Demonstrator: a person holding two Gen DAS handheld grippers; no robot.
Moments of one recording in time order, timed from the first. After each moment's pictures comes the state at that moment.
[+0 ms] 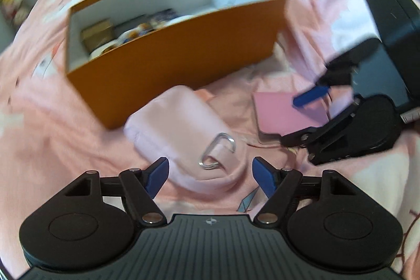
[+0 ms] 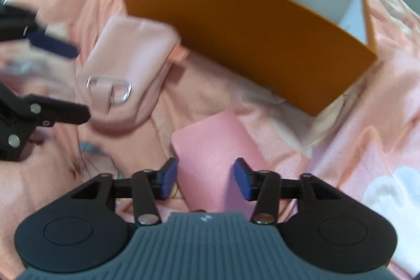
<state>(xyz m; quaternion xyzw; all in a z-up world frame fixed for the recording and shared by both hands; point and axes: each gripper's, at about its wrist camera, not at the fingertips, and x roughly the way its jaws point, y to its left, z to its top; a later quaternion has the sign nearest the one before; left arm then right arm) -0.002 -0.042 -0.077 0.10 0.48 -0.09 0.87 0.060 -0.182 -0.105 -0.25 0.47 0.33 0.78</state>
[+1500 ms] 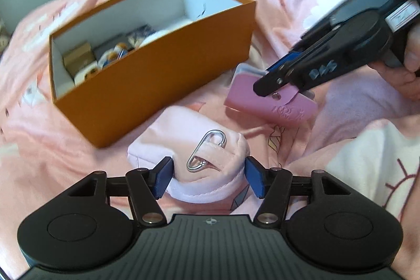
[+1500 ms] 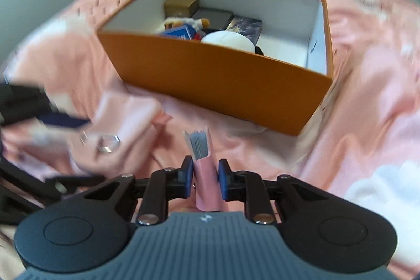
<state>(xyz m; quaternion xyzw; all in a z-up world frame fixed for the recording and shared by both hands) -0.010 -0.037 -0.067 0.10 0.47 -0.14 0.87 0.083 -0.204 -0.053 -0.10 0.47 0.32 0.82</state>
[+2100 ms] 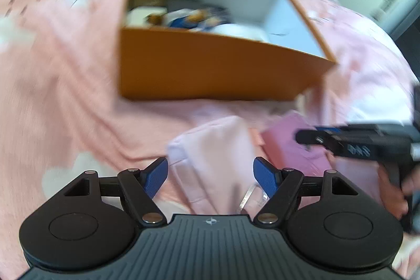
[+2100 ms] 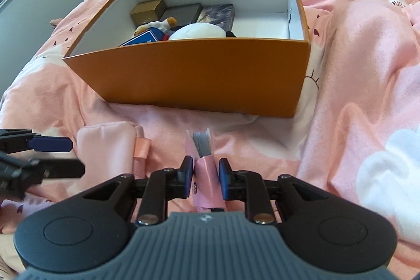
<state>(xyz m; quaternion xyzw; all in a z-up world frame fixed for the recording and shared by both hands) 0.016 0.032 -0.080 -0.18 0.50 -0.03 0.84 0.096 -0.213 -0.074 -0.03 0.50 0.28 0.82</state>
